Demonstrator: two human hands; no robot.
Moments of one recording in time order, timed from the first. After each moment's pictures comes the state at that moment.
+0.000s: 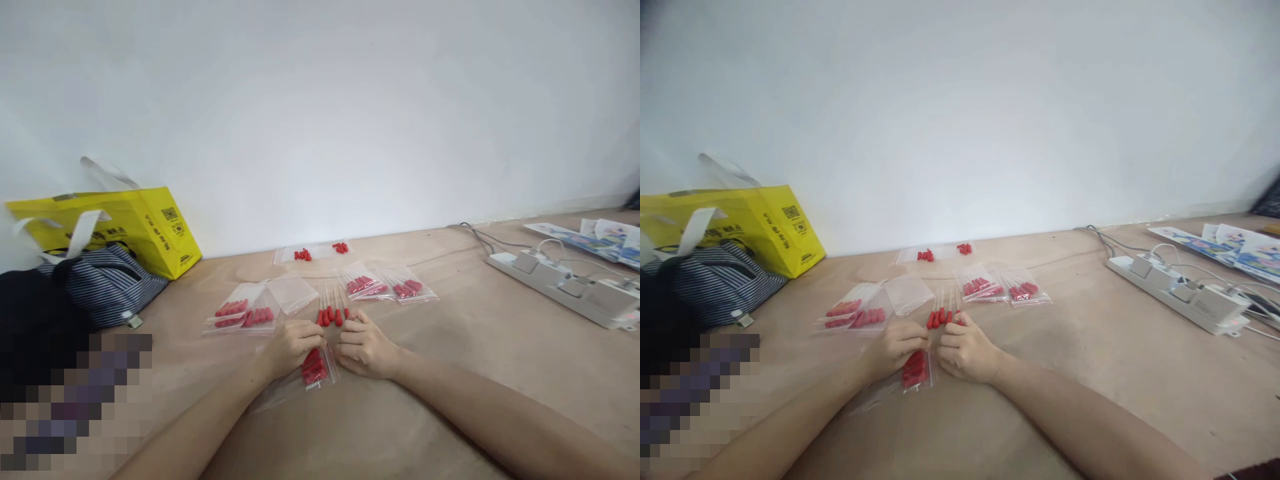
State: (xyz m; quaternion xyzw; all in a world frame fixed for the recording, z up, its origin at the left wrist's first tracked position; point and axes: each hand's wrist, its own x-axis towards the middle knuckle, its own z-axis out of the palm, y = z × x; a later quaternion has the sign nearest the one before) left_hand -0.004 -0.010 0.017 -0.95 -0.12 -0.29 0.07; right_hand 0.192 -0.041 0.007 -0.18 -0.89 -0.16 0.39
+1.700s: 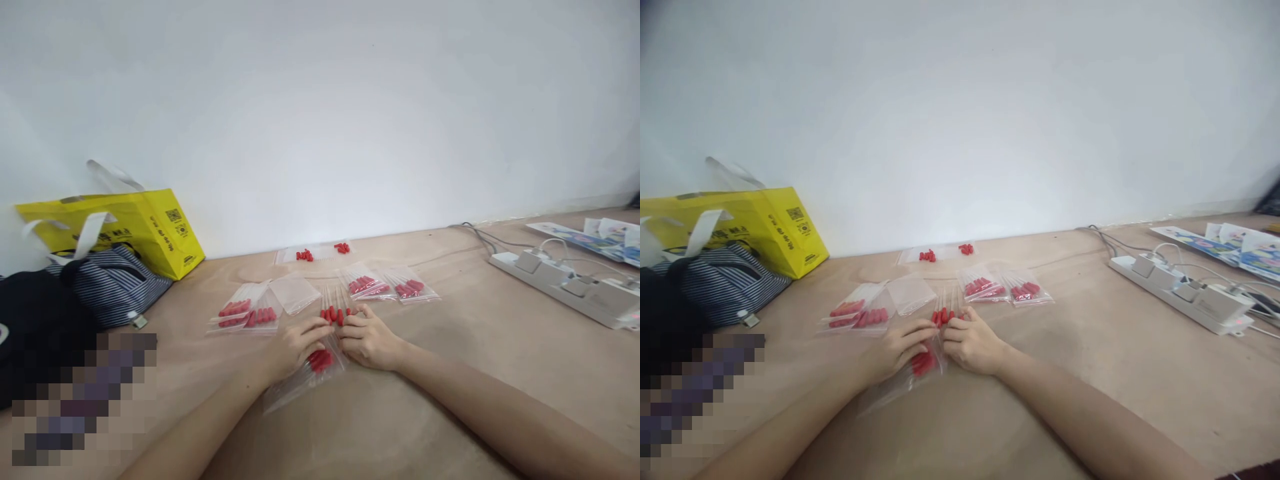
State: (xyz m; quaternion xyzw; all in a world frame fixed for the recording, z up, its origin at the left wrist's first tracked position) left_hand -0.013 -0.024 0.029 -0.94 -0.23 -0.24 -0.05; right_hand 0.204 -0.031 0.006 -0.21 -0.92 -0.15 0.30
